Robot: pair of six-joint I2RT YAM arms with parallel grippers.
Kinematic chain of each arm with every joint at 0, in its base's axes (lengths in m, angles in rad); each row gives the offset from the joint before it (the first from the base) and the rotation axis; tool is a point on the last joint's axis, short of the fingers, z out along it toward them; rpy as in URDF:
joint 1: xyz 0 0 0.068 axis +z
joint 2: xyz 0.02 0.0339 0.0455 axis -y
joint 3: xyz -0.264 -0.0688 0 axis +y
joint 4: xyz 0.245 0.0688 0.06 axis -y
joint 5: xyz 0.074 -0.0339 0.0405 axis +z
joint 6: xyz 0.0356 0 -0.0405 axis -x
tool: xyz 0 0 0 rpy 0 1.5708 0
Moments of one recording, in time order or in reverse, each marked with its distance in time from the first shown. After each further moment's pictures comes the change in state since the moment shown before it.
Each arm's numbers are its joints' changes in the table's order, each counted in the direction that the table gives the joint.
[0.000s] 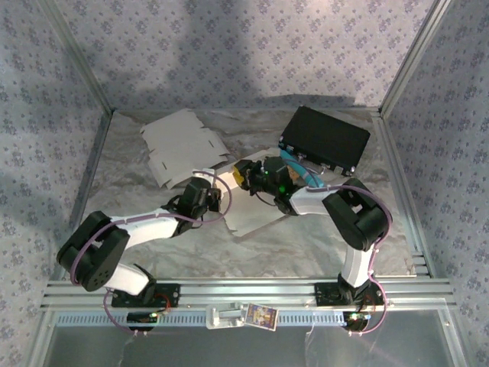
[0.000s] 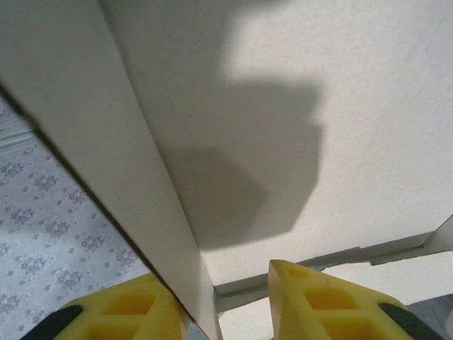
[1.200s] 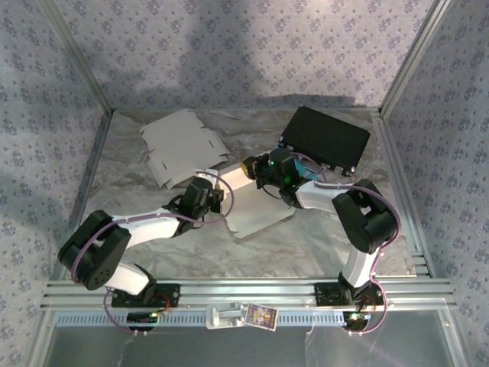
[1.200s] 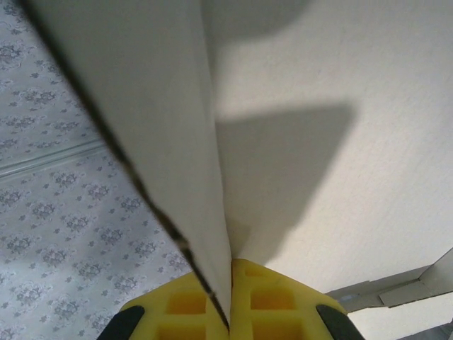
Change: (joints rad) left arm -0.006 -0.021 -0.008 0.018 -0.023 -0.037; right arm -0.062 0.053 -0.042 -0.153 -0.002 0.038
